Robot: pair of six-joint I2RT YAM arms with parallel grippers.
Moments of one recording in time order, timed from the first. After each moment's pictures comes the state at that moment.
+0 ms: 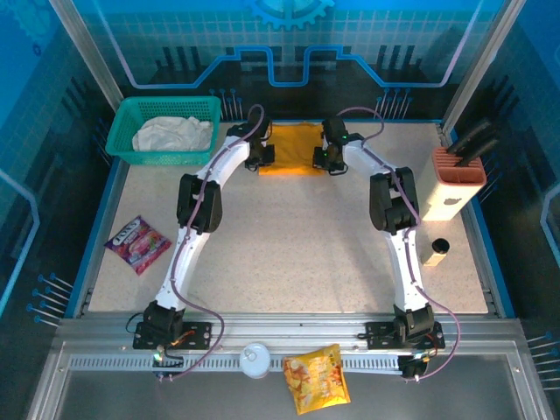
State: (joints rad) left arm -0.29 2.67 2.48 -0.93 0.04 -0.40; right arm 0.28 2.47 2.08 -0.67 -0.10 0.37
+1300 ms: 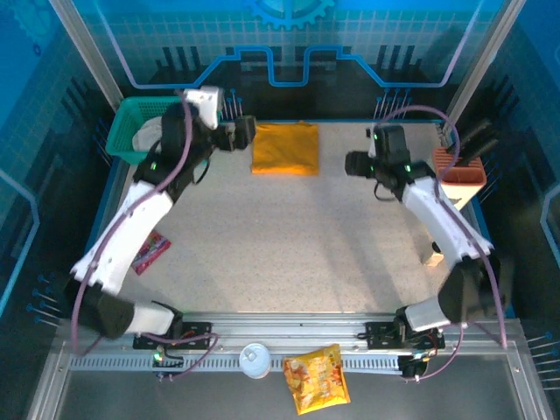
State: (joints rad) left arm -0.31 1.30 1.33 -0.28 -0.01 -0.20; right arm 0.24 1.38 1.18 -0.51 0.10 0.22
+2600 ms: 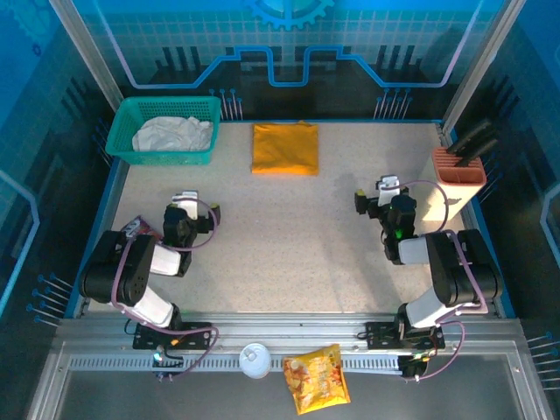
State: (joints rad) left arm -0.05 1.56 0.27 0.92 -0.06 -0.04; right arm 0.07 1.55 0.39 0.87 0.03 -0.09
